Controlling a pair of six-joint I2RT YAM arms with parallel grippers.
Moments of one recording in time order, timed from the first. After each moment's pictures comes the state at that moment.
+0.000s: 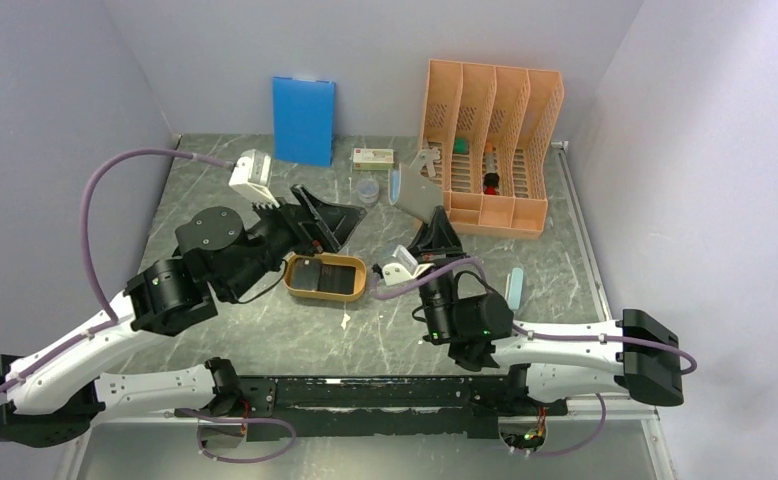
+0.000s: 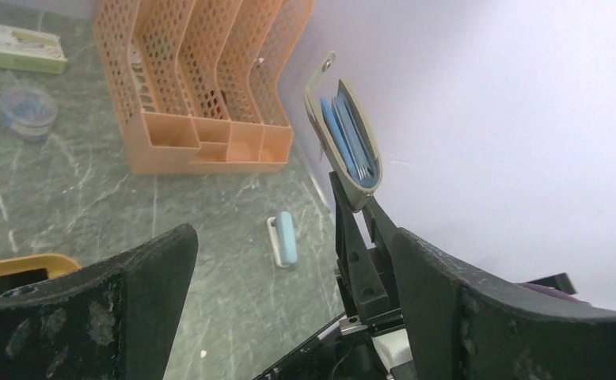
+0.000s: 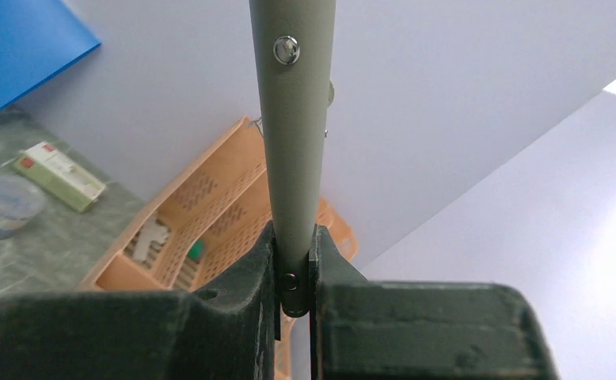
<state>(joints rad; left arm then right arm) -1.10 0.93 1.27 -0.39 -0.44 -0.75 1.30 1.12 0.60 1.20 0.97 -1.49</state>
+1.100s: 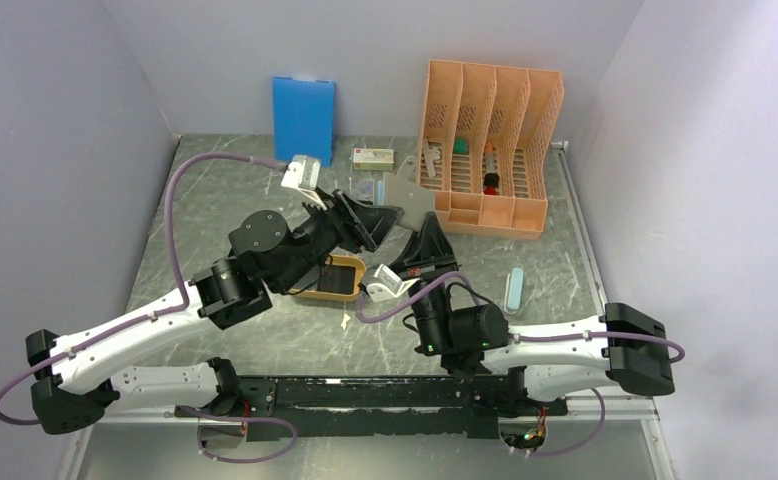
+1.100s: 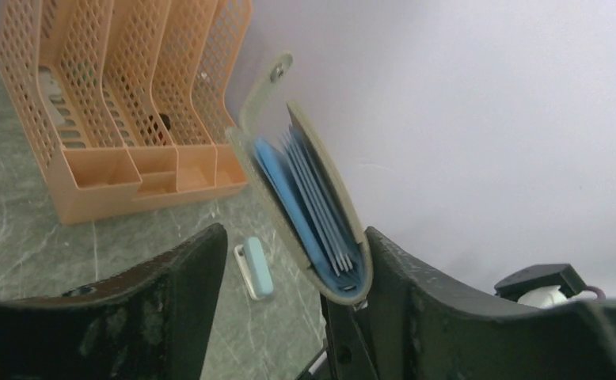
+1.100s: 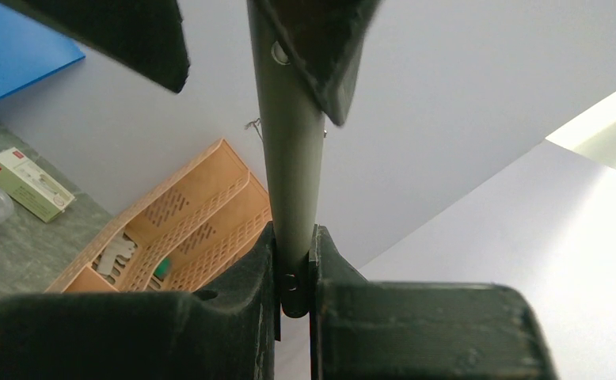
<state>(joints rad) -1.10 1.05 1.10 0.05 -0.31 -0.66 1.40 1.20 0.61 1.41 0.94 -1.79</state>
